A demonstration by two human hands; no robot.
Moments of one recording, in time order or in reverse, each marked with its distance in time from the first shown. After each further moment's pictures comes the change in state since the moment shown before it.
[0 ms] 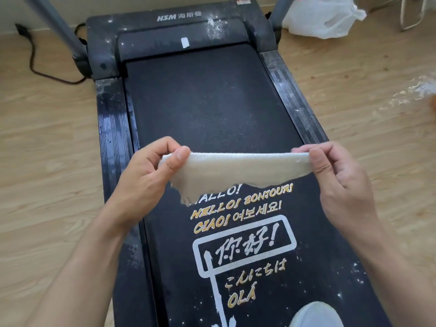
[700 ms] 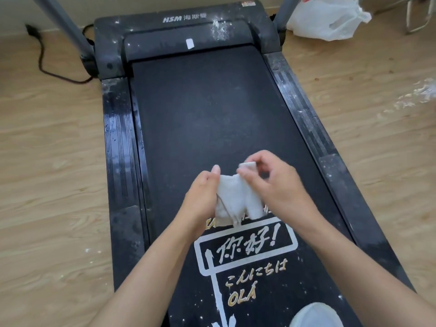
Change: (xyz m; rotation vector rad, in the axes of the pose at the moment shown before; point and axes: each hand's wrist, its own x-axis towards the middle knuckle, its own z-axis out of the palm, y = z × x) left_hand 0.006 -0.049 0.096 -0.253 0.108 -0.597; right_hand 0.005 -0.009 0.067 -0.105 -0.335 0.126
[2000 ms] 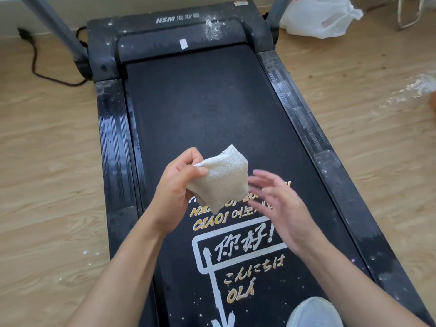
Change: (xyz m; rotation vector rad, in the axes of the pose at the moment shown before) left_hand -0.027 0.039 -0.034 -0.155 -0.256 0.412; right_hand -0.034 0.050 0.008 0.829 -0.037 0.333
